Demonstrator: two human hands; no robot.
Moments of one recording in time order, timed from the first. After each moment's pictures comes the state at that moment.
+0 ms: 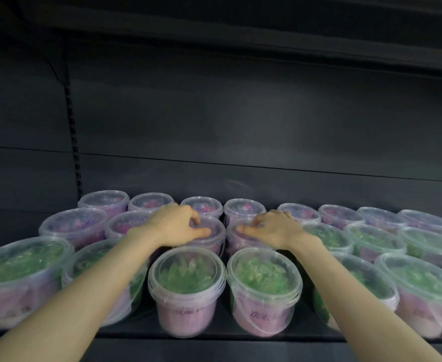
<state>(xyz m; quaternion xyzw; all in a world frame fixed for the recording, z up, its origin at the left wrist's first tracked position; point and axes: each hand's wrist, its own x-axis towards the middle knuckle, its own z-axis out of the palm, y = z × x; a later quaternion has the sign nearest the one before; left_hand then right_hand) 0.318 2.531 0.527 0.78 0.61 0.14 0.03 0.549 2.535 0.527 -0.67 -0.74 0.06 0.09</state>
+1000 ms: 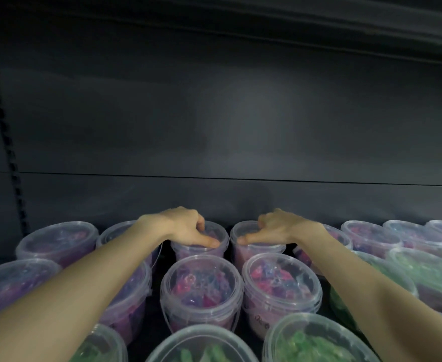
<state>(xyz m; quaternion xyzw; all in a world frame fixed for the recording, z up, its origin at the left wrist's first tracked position) 0.313 2.688 0.535 0.82 0.56 0.02 0.08 0.543 2.668 0.538 -0.69 -0.72 0.05 -0.02</state>
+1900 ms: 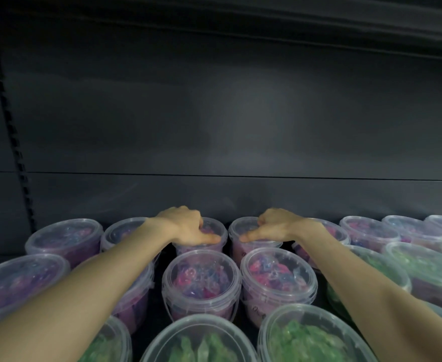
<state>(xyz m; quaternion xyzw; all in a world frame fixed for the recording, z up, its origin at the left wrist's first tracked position) 0.322 2.673 0.533 0.81 0.59 -0.01 0.00 0.547 2.665 0.535 -0.67 -0.73 0.12 0.05</state>
